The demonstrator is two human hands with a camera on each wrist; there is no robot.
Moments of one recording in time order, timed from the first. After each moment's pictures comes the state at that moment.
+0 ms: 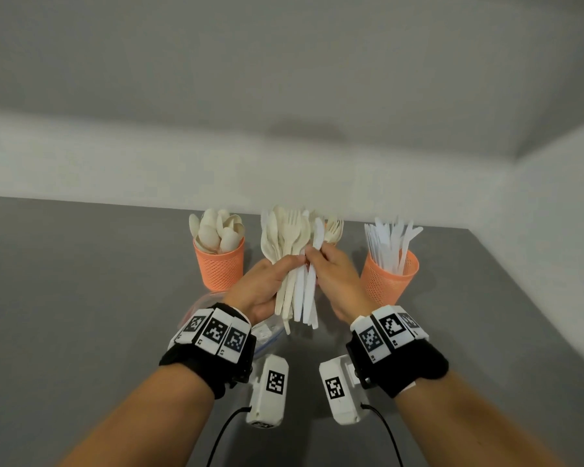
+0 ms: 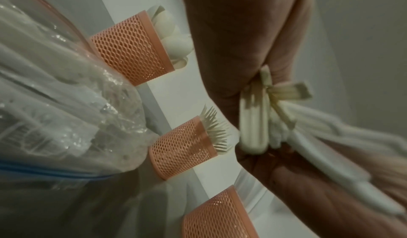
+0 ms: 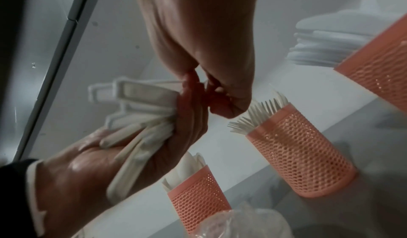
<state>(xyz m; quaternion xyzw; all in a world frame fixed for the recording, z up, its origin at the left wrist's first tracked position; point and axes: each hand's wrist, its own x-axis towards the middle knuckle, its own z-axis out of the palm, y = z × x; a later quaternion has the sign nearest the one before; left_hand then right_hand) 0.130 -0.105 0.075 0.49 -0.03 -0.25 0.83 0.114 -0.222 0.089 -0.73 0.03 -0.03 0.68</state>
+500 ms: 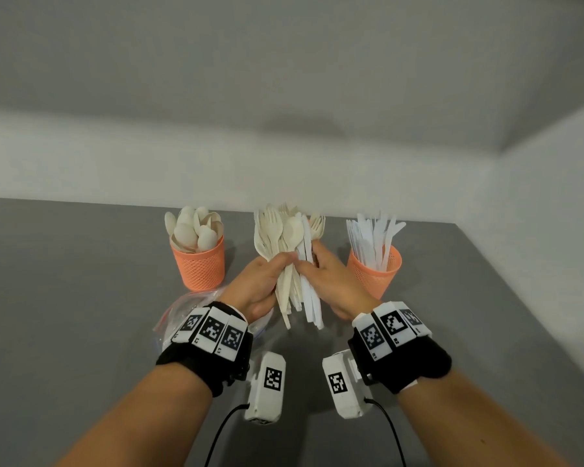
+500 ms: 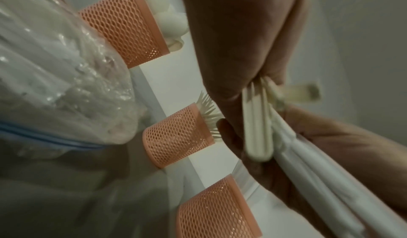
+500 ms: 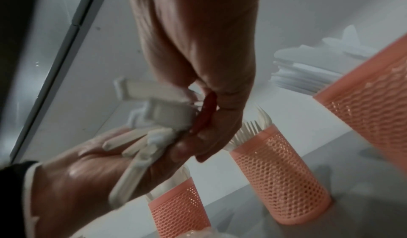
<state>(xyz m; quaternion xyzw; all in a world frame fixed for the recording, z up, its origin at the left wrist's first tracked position) 0.135 -0.136 0.072 0.49 -0.01 -0.24 0.84 0.111 -0.254 0.092 -0.80 -0.03 0.04 0.60</state>
